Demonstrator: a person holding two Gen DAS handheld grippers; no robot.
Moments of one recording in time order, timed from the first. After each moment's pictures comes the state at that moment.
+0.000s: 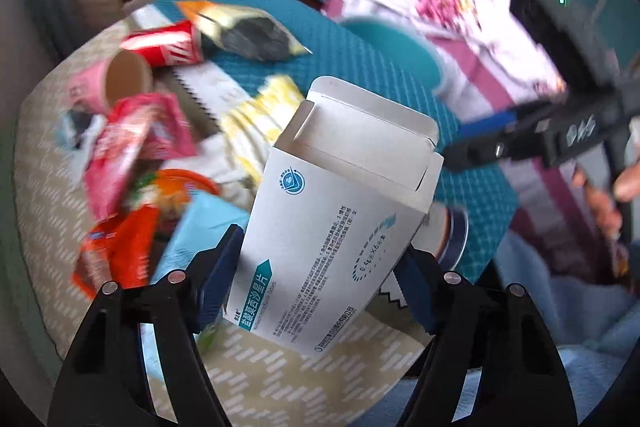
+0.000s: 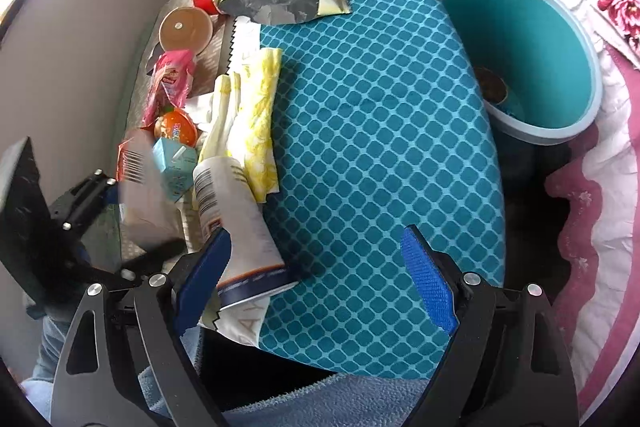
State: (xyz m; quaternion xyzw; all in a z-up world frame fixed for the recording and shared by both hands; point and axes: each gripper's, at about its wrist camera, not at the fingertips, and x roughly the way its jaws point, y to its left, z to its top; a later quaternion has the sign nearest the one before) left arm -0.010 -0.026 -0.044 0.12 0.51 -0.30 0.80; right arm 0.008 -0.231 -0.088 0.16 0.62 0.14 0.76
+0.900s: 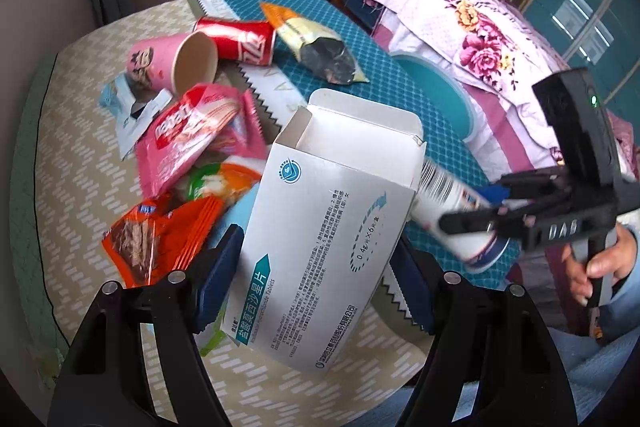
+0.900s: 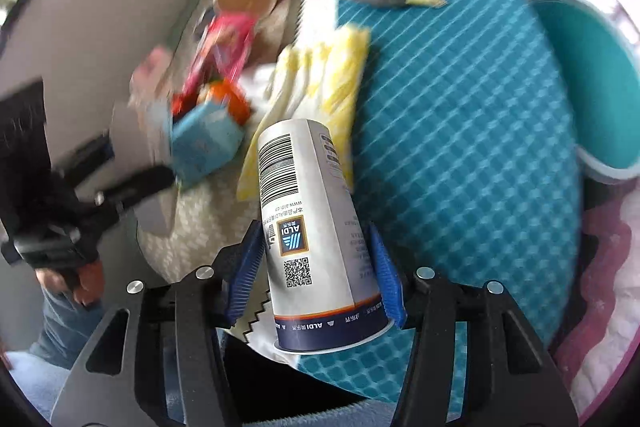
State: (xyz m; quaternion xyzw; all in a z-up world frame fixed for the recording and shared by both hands) left arm 0.006 0.008 -0.032 0.04 0.51 -0.25 0.82; right arm 0.017 -0.186 -0.092 0.14 0.60 0.20 0.76
